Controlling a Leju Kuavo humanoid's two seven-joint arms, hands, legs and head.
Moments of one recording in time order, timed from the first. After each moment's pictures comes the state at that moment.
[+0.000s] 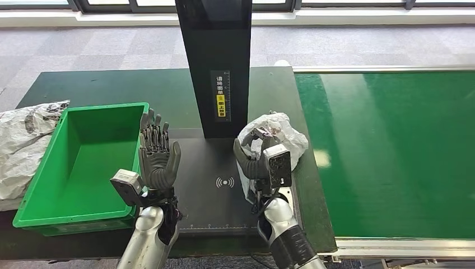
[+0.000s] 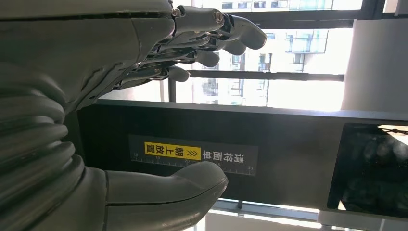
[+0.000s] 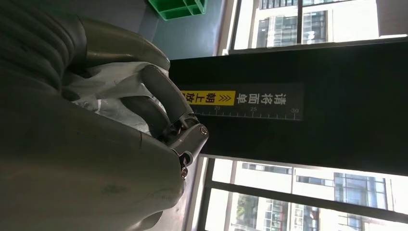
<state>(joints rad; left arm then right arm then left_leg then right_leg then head) -0.20 -0.29 -0.10 -1.25 0.05 0.10 -0.68 -0.35 0.36 0.35 -0.97 -0.01 -0.38 -0.70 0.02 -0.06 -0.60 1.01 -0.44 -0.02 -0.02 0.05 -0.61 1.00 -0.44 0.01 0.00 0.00</state>
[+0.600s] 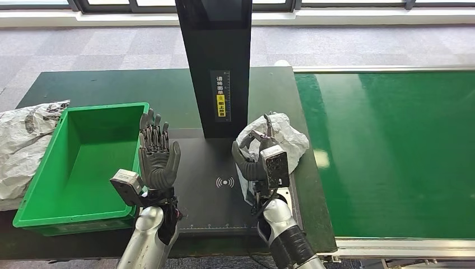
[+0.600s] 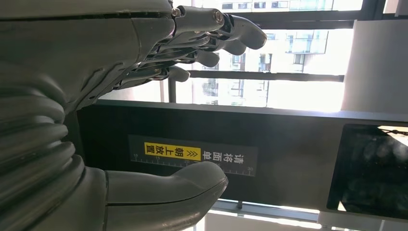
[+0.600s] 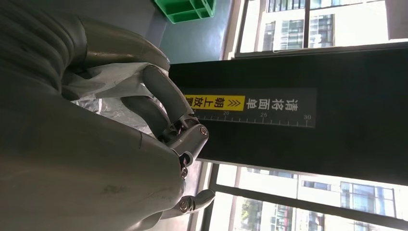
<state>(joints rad) -0.20 -0.29 -0.10 -1.25 0.06 0.10 -0.68 -0.35 0.36 0.35 -0.94 0.00 -0.37 -0.70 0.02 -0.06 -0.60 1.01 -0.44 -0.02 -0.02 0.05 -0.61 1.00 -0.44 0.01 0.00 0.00</state>
